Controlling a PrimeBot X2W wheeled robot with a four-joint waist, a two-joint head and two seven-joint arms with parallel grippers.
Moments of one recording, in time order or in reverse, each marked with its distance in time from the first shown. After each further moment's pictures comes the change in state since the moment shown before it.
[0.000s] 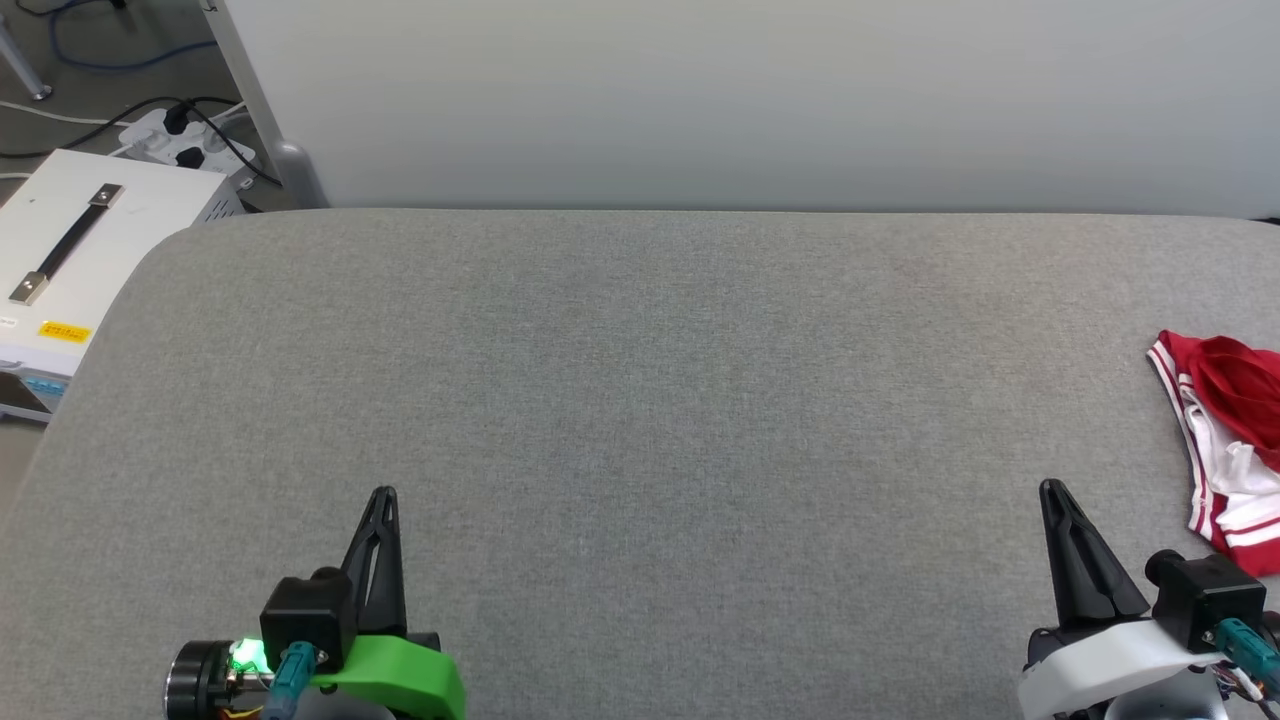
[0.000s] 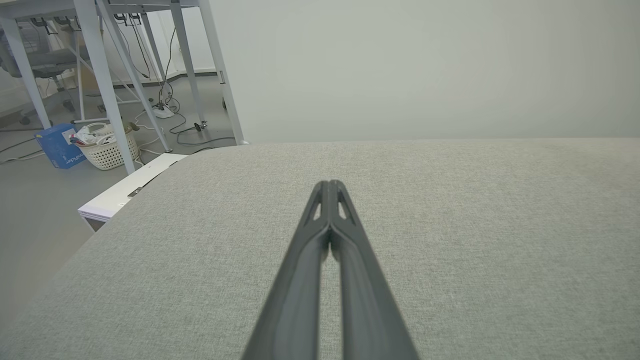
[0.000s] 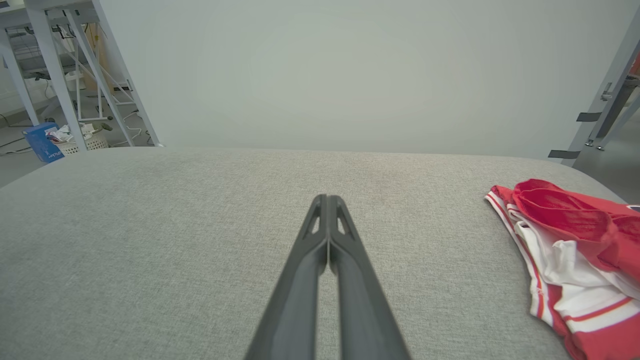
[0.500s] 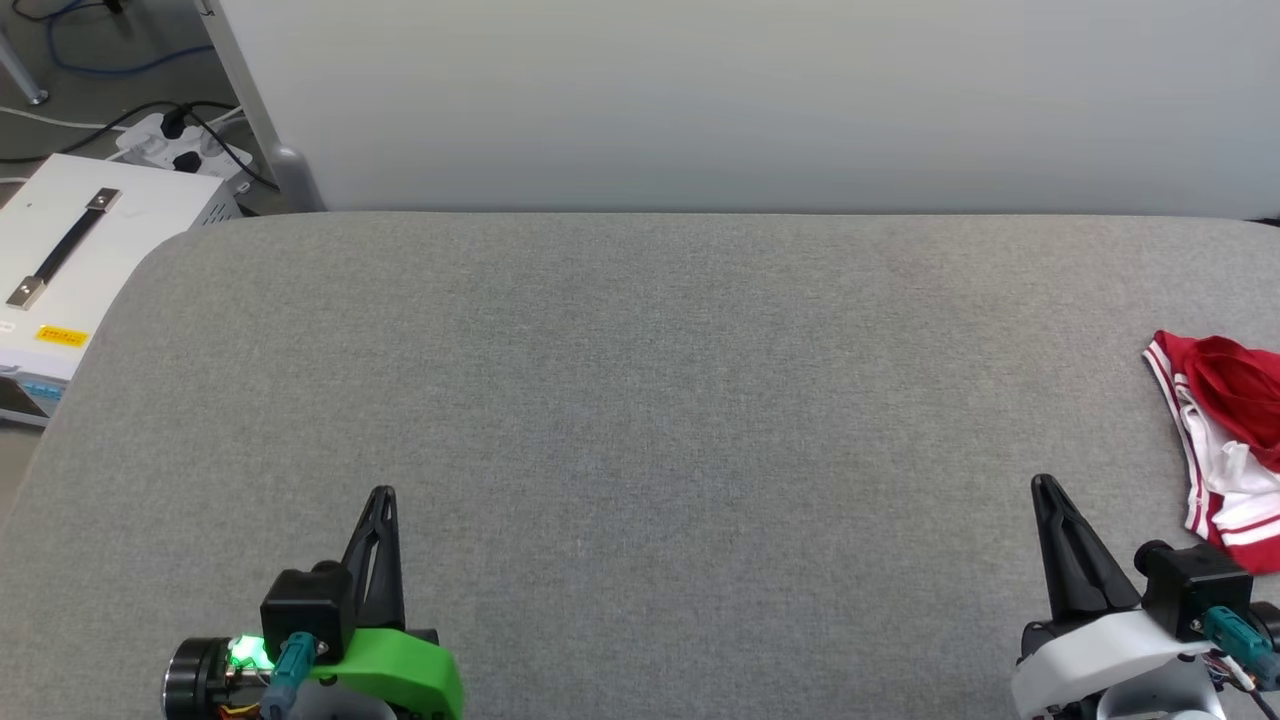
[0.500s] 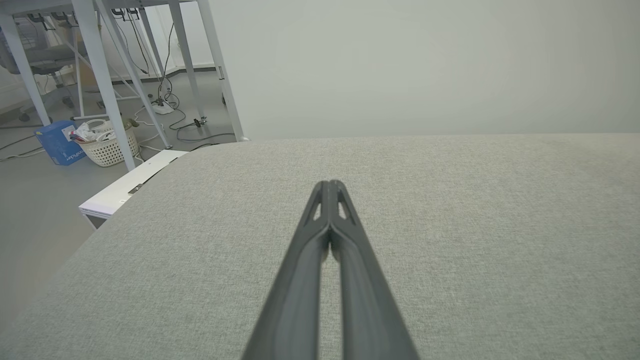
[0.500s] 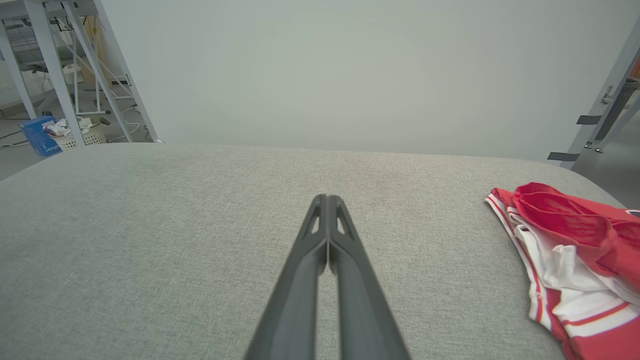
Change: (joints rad) left arm -0.003 -0.005 0.010 -0.005 0.010 -0.006 0.032; right arm -0.011 0.008 0.002 -0.005 -0.021 0.000 0.028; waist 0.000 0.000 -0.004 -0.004
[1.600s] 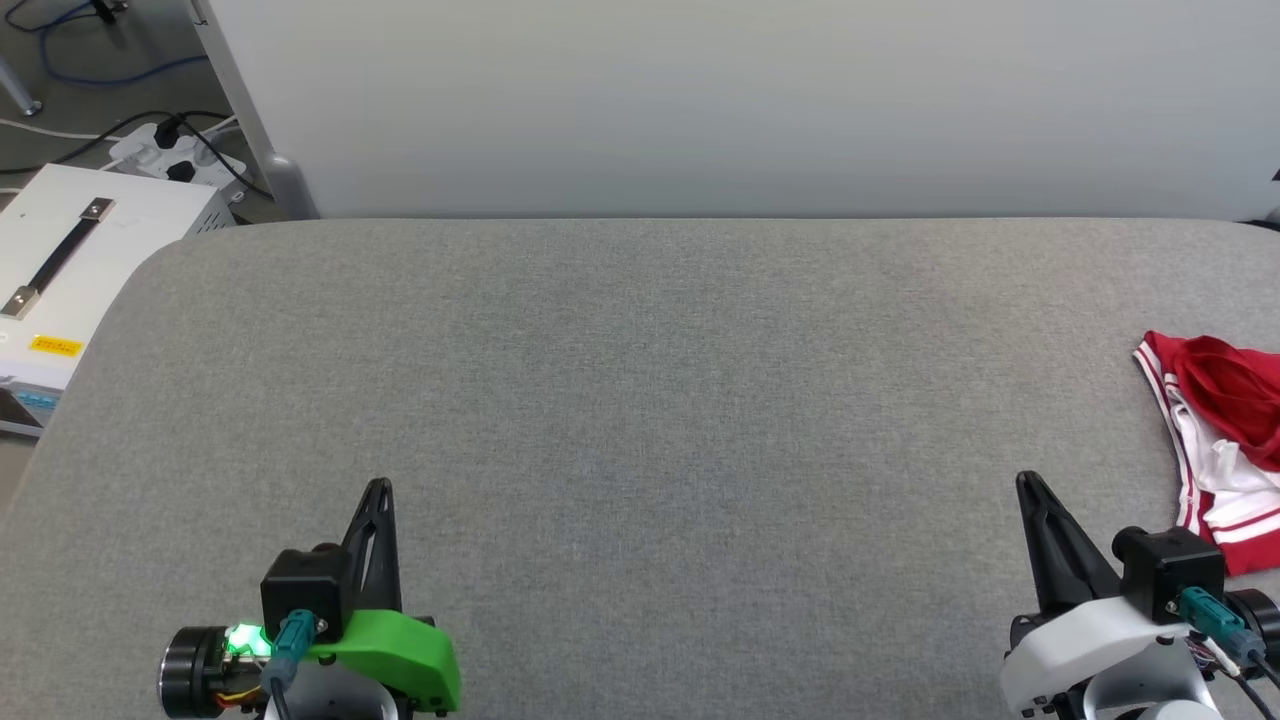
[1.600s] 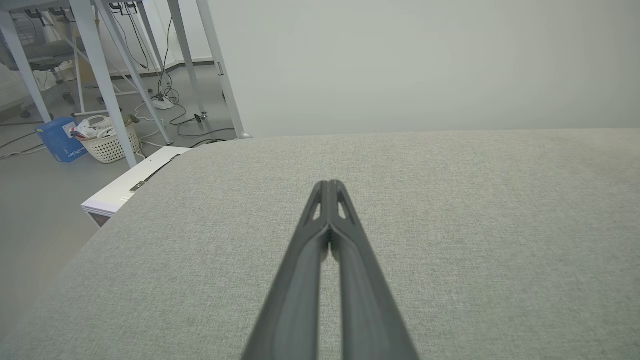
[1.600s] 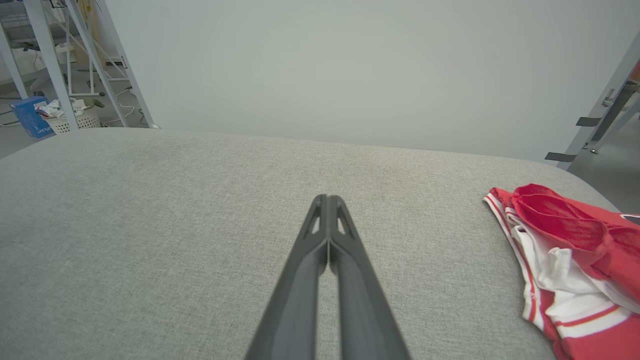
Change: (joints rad) left arm -0.018 -0.016 0.024 -0.009 0.026 -0.007 0.066; right arm -0.015 0.013 0.005 -0.012 -0.049 0.000 0.068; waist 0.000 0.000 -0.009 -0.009
